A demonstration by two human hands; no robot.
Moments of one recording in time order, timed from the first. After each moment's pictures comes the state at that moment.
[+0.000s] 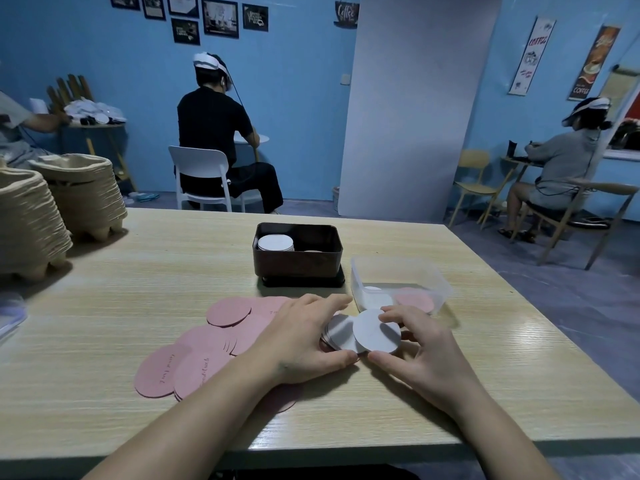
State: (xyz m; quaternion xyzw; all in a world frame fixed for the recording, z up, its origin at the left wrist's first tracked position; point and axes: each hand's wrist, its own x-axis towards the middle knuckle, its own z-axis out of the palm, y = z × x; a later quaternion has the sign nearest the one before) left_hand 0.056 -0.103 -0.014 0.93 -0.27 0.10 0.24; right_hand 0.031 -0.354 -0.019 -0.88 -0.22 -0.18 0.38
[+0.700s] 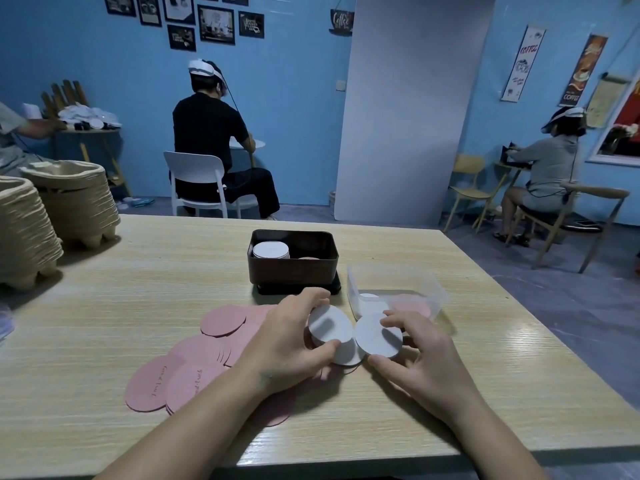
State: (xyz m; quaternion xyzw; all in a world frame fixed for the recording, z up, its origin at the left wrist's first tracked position) left_hand 0.053 -0.096 -0.019 0.88 -0.22 0.16 0.38; right_hand 0.031 -0.355 -0.021 -0.88 -0.19 -0.20 0.38
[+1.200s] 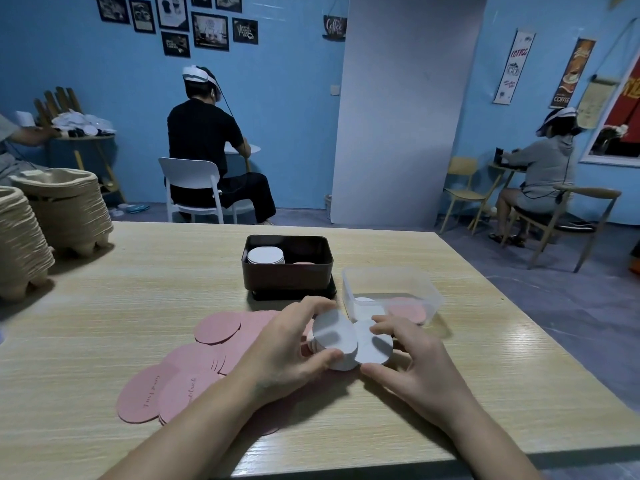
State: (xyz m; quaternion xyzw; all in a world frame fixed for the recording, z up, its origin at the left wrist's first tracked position) left_hand 0.052 -0.098 -0.017 0.86 -0.28 0.15 0.41; right_hand 0.034 -0.354 -0.023 -0.88 -0.21 -0.19 0.37
